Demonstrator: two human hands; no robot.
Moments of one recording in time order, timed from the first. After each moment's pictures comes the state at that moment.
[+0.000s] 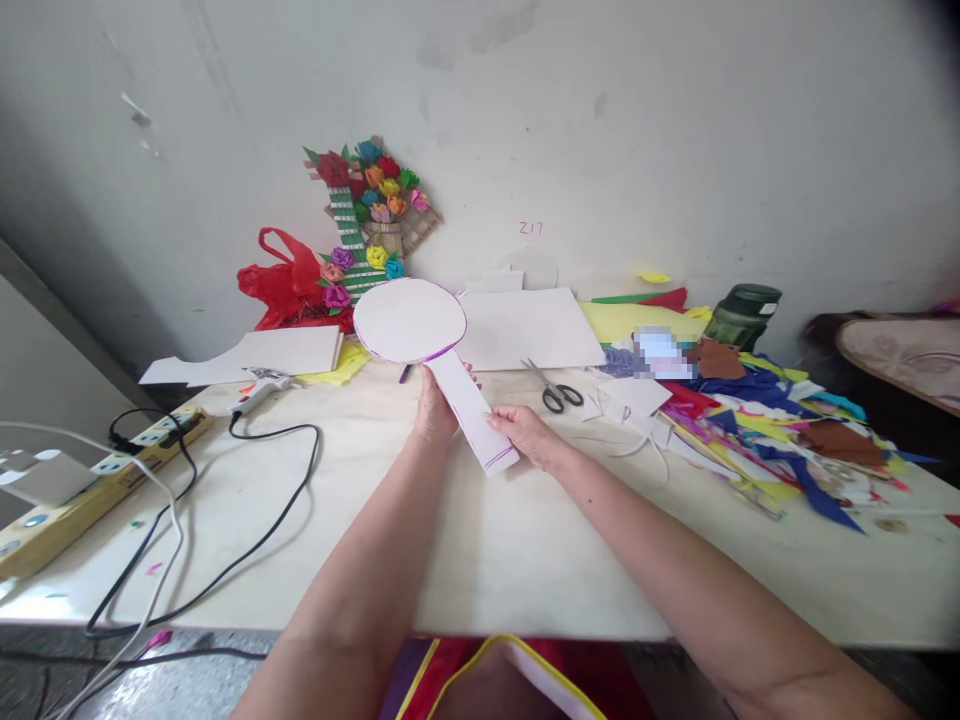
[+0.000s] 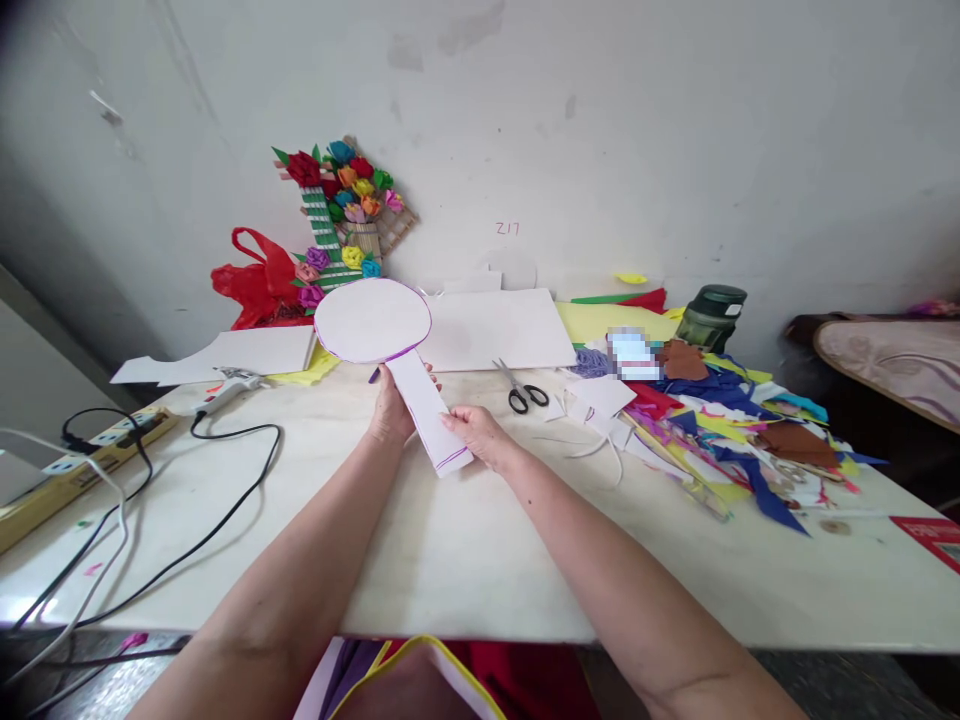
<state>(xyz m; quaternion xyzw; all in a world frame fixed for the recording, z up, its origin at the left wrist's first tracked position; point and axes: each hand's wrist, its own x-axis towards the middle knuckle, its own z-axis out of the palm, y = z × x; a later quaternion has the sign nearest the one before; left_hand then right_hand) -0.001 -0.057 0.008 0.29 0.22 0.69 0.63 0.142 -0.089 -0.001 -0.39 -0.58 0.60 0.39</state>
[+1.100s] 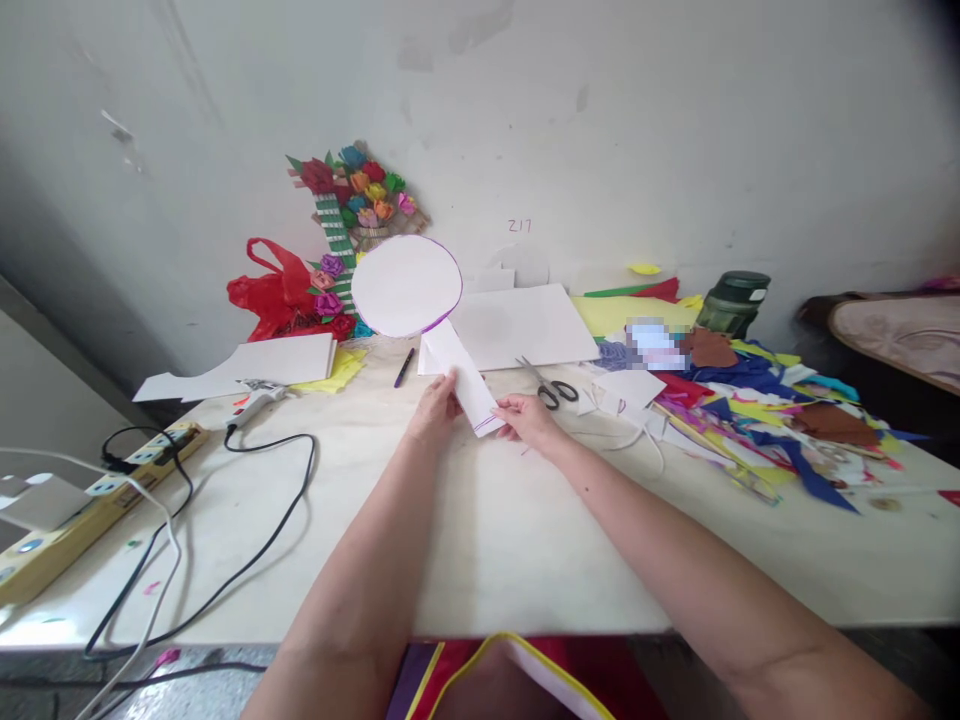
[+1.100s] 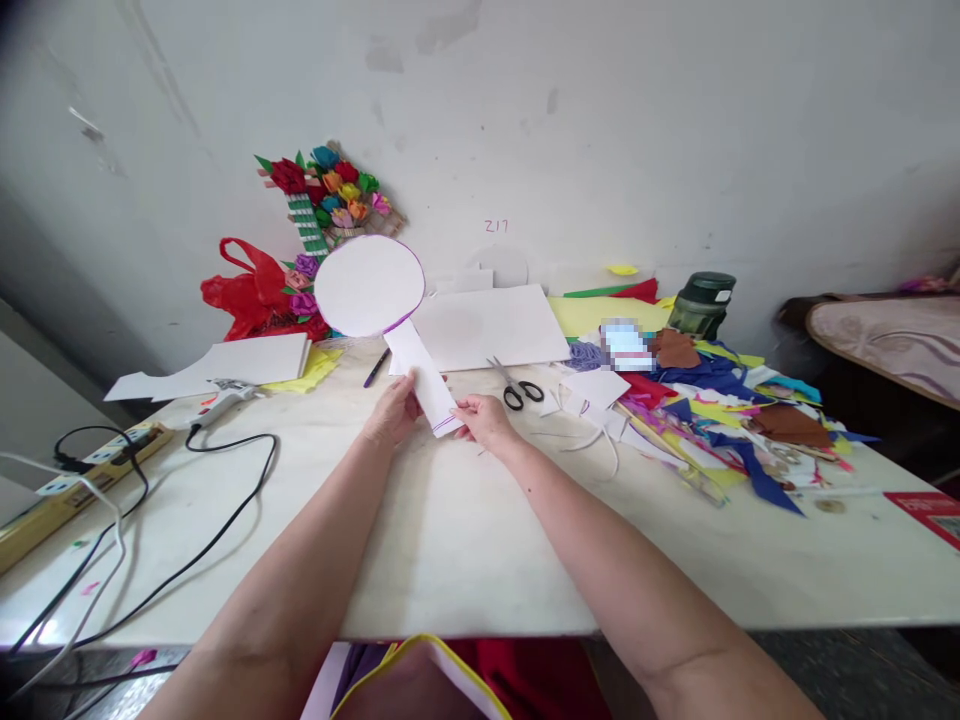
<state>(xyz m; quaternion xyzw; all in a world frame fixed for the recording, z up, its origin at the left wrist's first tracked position) -0.008 -0.055 0.000 0.38 0.27 0.62 0.63 0.153 -0.068 -0.008 -0.48 -0.60 0.49 0.42</state>
